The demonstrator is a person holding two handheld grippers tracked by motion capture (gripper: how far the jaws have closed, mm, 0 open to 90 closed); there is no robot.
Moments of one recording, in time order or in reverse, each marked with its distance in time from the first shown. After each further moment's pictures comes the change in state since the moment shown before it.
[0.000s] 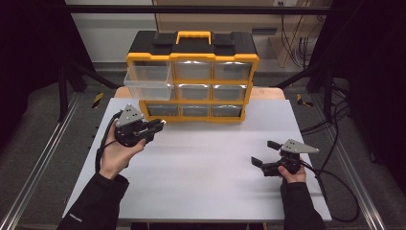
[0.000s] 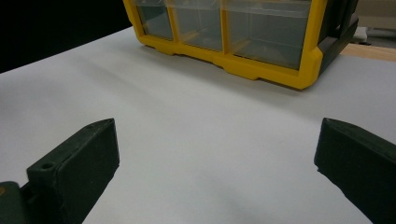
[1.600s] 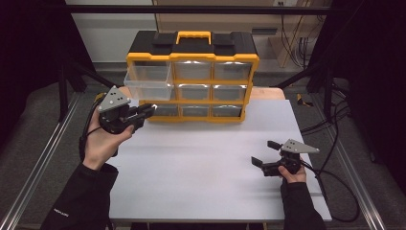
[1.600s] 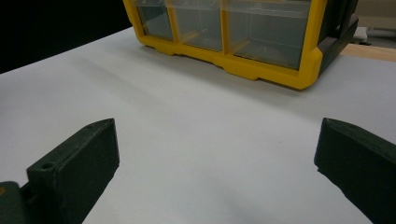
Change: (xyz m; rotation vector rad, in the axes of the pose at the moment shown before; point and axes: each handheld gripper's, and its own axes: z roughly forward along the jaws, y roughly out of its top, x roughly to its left) left arm 0.011 0.043 -0.034 -0.067 0.035 0.033; right arm 0.000 0.000 0.000 -0.001 0.001 0.000
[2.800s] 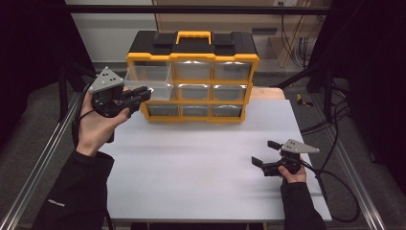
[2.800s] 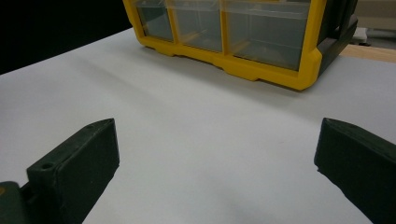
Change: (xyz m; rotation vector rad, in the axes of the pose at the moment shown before) left arm 0.011 0.037 -0.007 -0.028 0.027 -0.006; right arm 0.000 0.000 0.000 -0.004 0.000 0.000
